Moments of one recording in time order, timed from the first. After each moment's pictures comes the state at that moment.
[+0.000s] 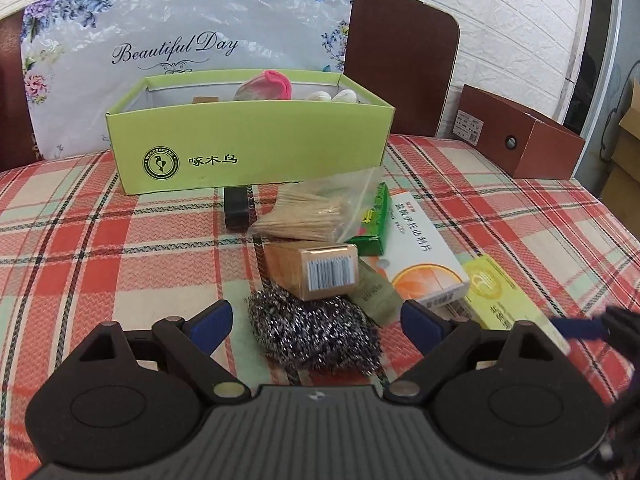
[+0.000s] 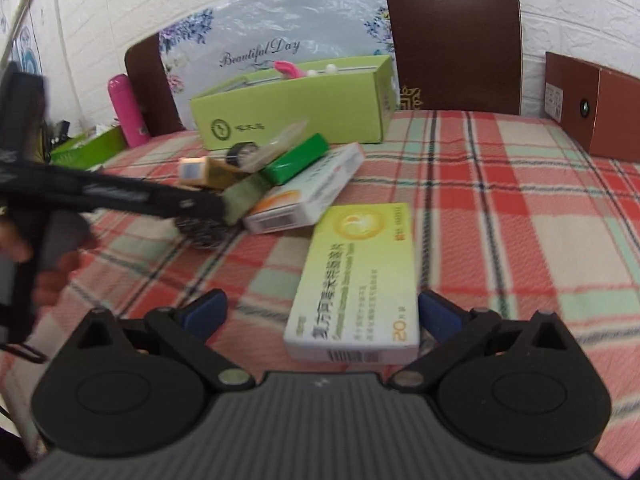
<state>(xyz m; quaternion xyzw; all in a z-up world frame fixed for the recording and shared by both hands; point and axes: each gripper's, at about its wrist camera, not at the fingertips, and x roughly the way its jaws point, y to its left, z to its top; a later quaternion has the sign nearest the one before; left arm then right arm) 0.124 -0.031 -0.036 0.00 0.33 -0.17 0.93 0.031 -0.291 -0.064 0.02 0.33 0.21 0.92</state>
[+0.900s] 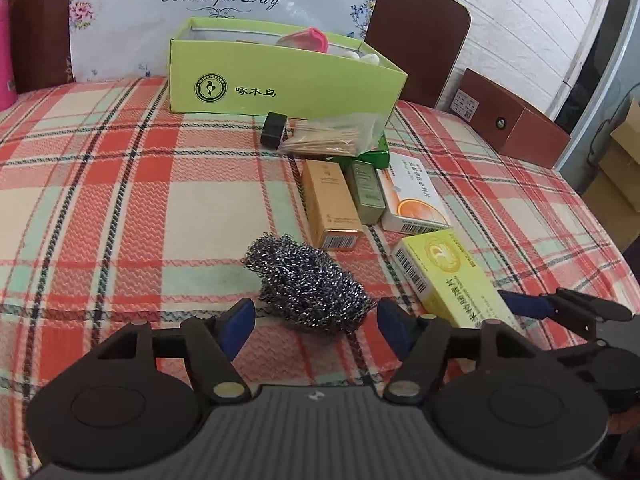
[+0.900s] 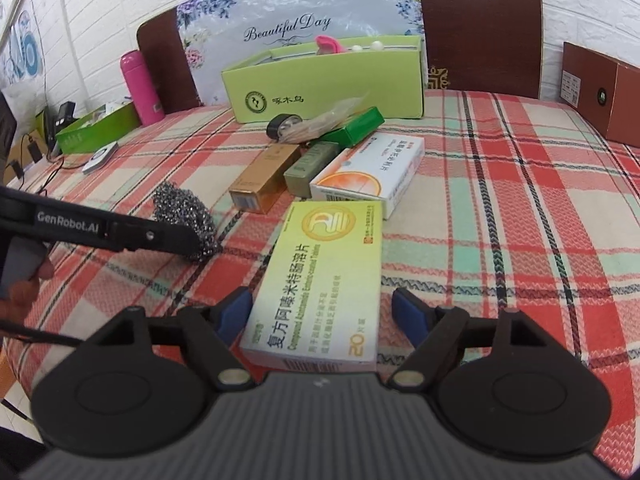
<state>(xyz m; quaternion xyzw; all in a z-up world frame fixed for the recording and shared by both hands) 0.066 0.020 -0.035 -0.07 0.40 -0.18 0.90 0.008 -0.239 -0.059 0.01 0.36 0.20 0.91</state>
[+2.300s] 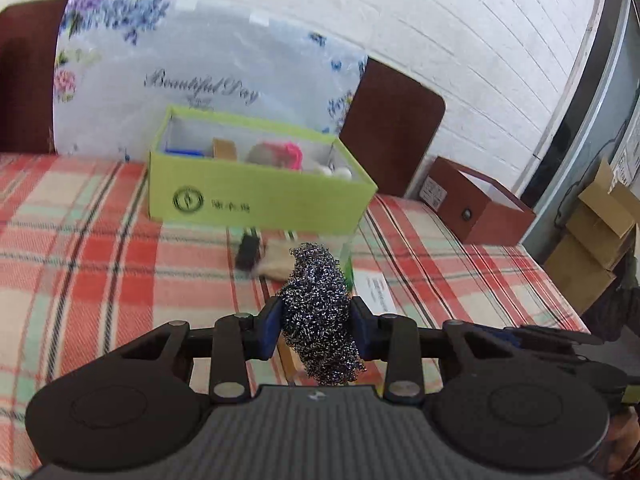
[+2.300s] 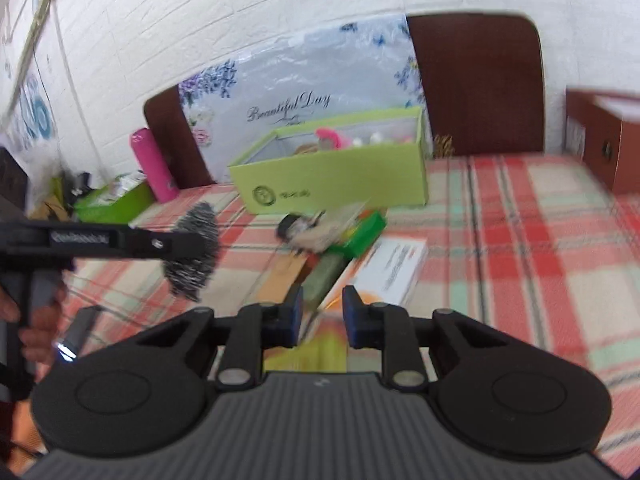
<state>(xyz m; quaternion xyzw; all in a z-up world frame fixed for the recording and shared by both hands) 0.094 0.031 0.037 -0.11 0.31 -0.21 0.92 0.048 -0.252 0.007 0.04 0.30 0.21 0.93</state>
